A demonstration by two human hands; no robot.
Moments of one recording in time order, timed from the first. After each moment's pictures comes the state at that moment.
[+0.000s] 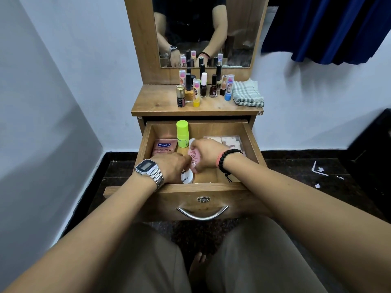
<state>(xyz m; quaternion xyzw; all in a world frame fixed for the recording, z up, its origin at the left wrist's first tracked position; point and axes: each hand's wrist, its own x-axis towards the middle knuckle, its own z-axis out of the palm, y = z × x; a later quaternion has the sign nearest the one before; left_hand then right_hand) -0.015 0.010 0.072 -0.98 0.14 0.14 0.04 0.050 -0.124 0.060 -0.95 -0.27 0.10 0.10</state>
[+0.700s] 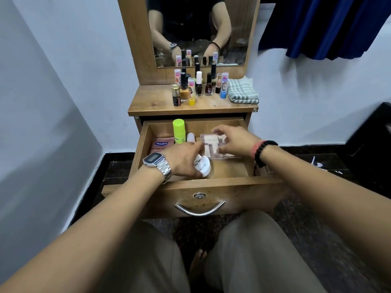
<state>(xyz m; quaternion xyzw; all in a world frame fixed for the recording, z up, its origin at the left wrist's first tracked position) -0.012 -0.020 0.088 -0.98 0.17 0.08 -0.05 0.042 -0.195 0.100 -0.95 -0.22 0.08 0.19</state>
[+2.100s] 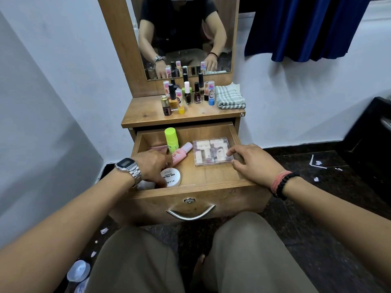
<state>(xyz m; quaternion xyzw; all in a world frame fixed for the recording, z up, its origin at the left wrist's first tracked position) 0.001 0.031 0.083 -0.97 0.15 0.14 0.11 -0.011 -0.263 0.085 -0.96 -0.22 -0.04 0.19</state>
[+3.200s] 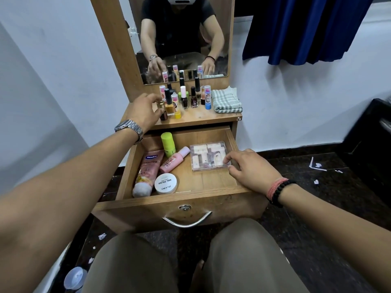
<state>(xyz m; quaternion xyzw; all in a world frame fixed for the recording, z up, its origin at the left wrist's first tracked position) 0.091 0.036 0.145 -0.97 0.00 -0.22 -0.14 -0.009 -0.263 0.081 -0.95 -0.24 -0.04 0.20</state>
